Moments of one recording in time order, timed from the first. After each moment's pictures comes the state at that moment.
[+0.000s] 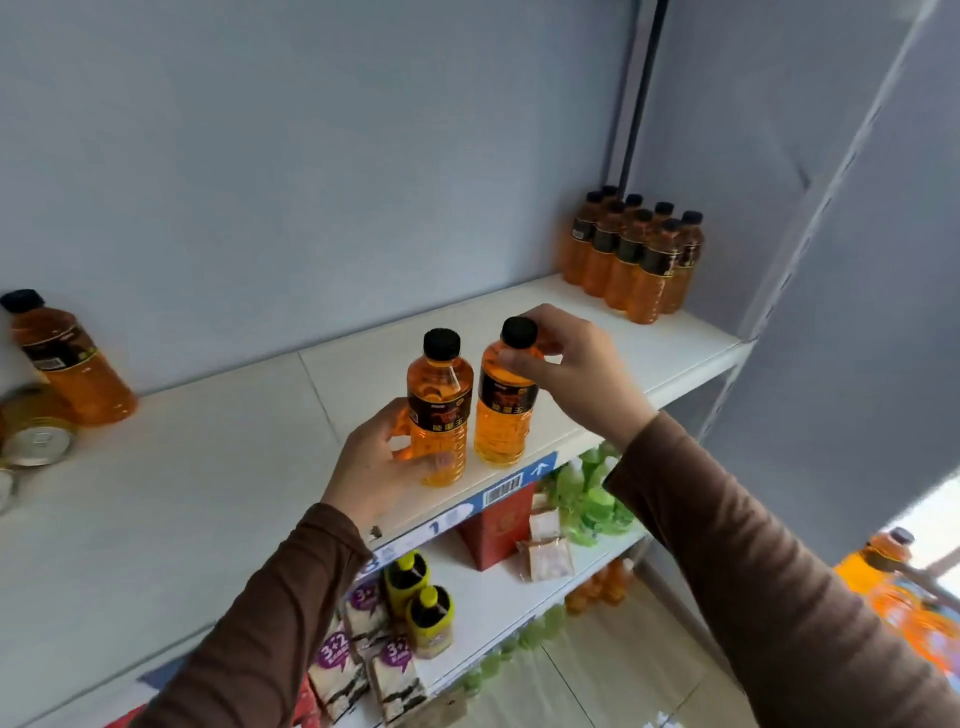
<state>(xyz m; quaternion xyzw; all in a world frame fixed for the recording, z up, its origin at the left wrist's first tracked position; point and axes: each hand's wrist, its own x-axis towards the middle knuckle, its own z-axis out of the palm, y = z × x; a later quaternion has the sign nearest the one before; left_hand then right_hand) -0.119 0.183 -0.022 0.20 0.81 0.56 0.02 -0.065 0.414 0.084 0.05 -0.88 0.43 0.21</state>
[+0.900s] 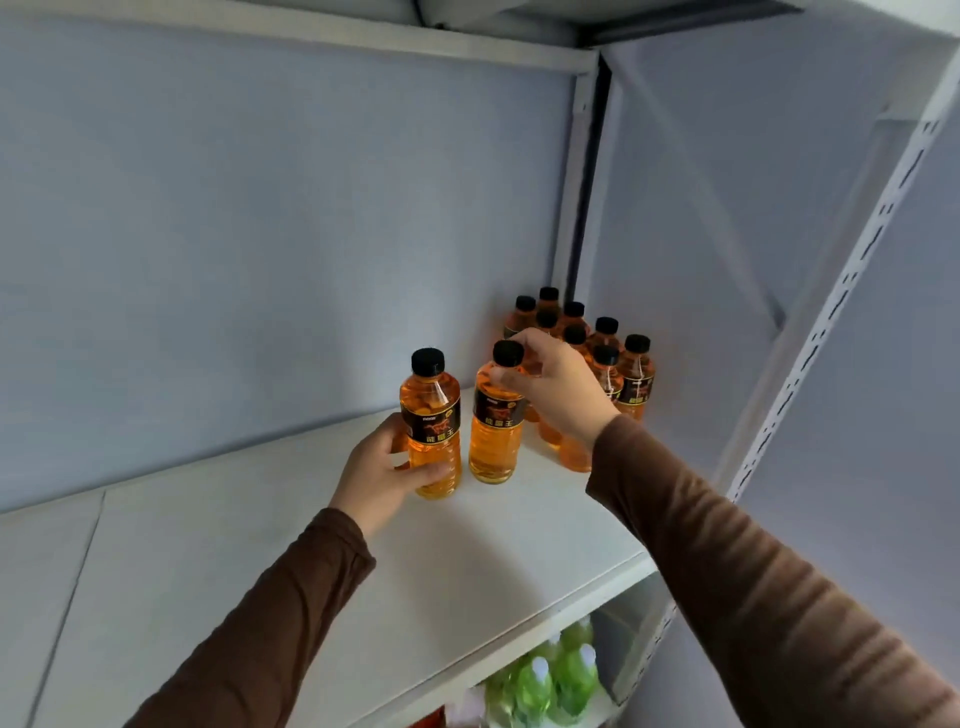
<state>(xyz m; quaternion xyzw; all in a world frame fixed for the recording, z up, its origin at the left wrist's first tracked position) -0.314 0.438 -0.007 0.18 0.79 0.59 -0.03 -0.288 0.664 0.098 0.07 -0.88 0.44 0.18</state>
